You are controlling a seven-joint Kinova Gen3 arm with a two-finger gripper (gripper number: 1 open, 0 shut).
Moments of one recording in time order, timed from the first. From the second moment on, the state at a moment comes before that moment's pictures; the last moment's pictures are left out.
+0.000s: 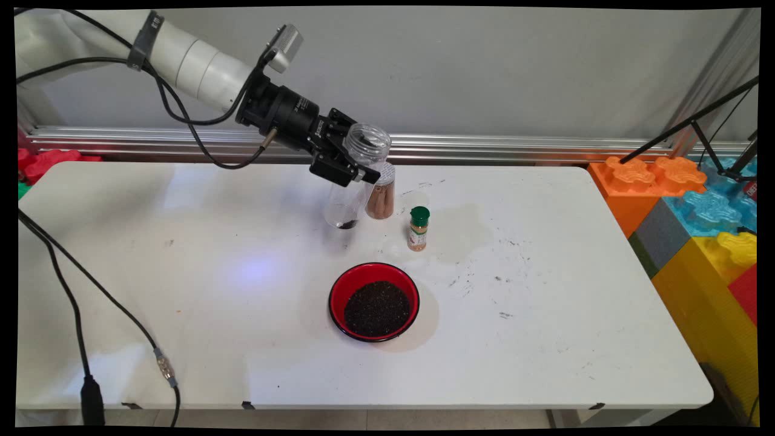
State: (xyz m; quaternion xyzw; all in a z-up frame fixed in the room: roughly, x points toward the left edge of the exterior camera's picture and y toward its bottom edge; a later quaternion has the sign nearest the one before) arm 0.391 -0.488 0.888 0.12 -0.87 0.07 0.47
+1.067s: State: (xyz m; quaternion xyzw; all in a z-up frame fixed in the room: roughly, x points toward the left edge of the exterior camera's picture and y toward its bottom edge) arm 0.424 -0.470 0.819 0.16 -0.83 0.06 0.52
